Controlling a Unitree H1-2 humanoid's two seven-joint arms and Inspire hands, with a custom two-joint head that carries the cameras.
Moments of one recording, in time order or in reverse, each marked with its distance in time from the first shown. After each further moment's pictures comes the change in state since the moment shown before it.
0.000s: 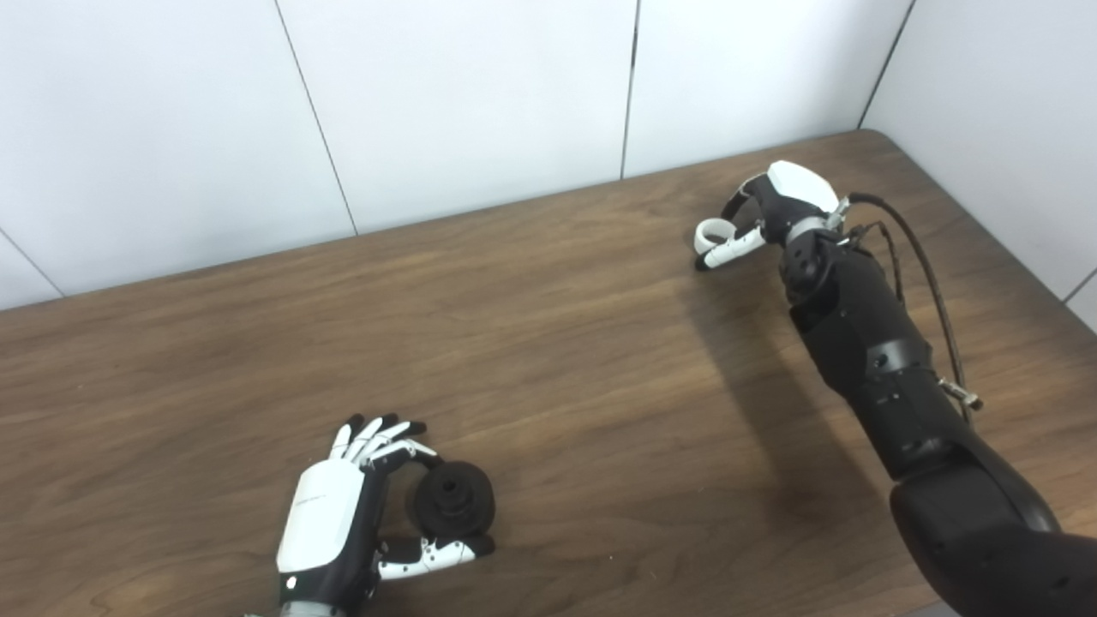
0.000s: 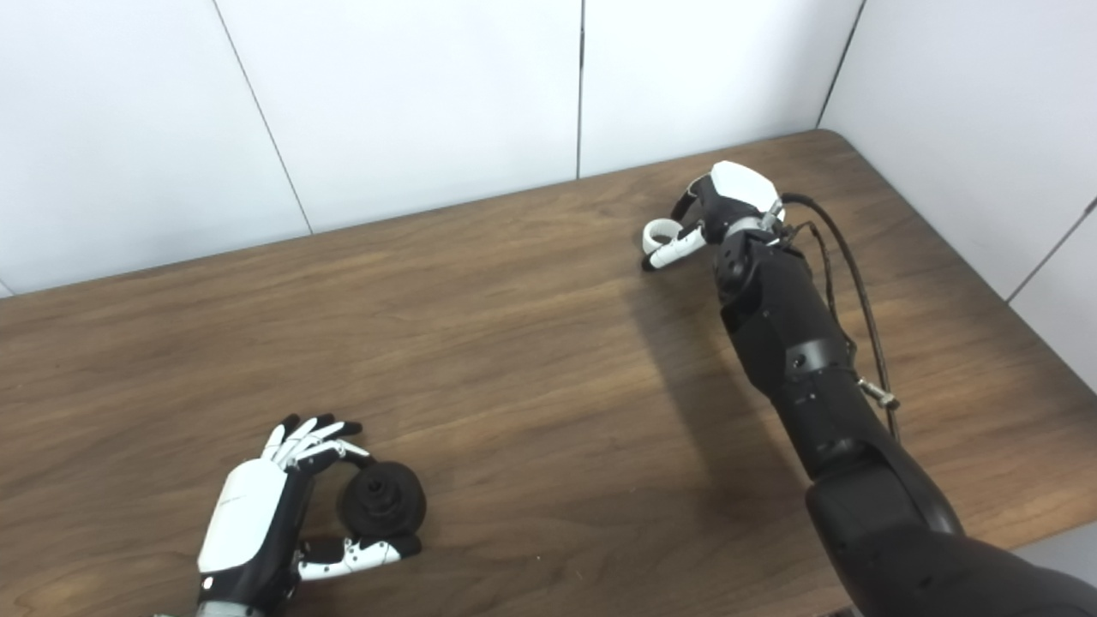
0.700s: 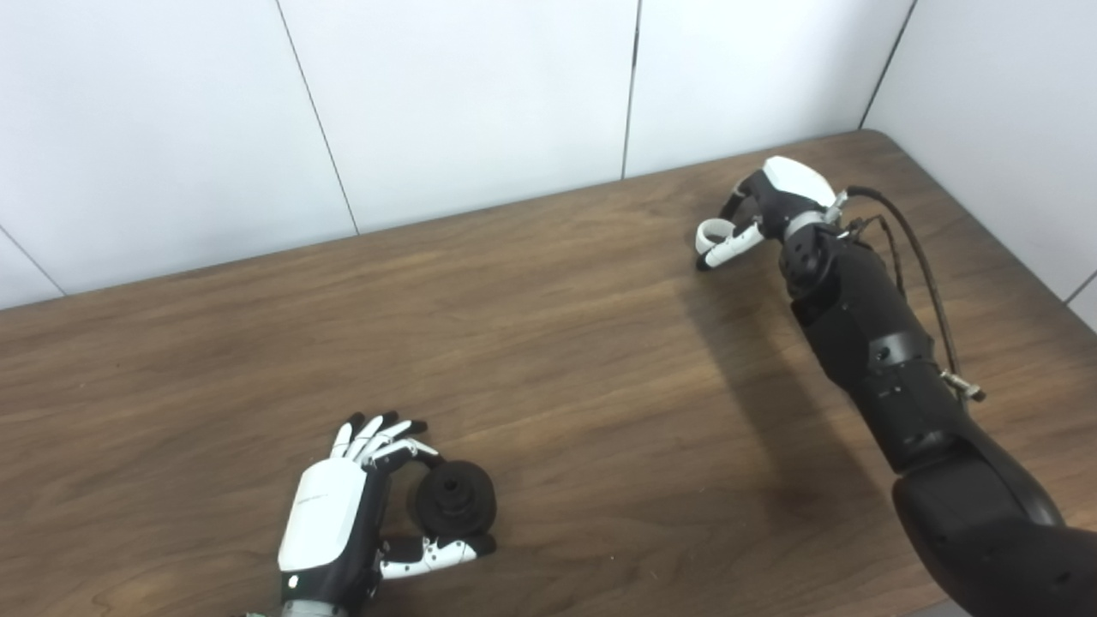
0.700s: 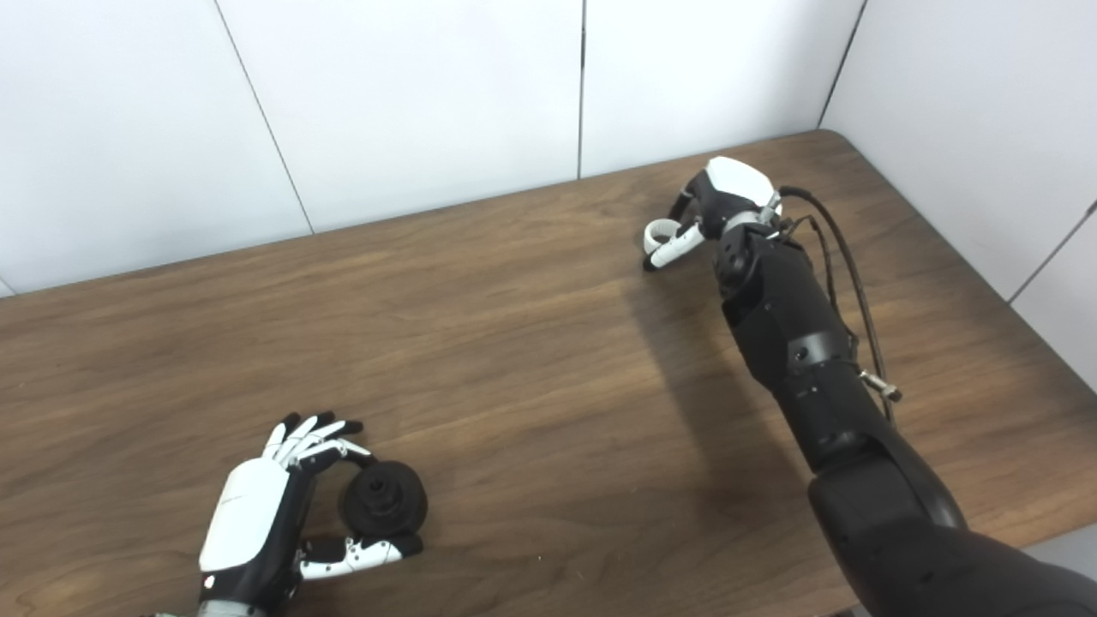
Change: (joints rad) left arm -0.001 -0.002 -0.005 0.000 0.014 0.002 -0.001; right arm -0.008 0.000 -0.006 -0.003 0.027 -0.004 0.005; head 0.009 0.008
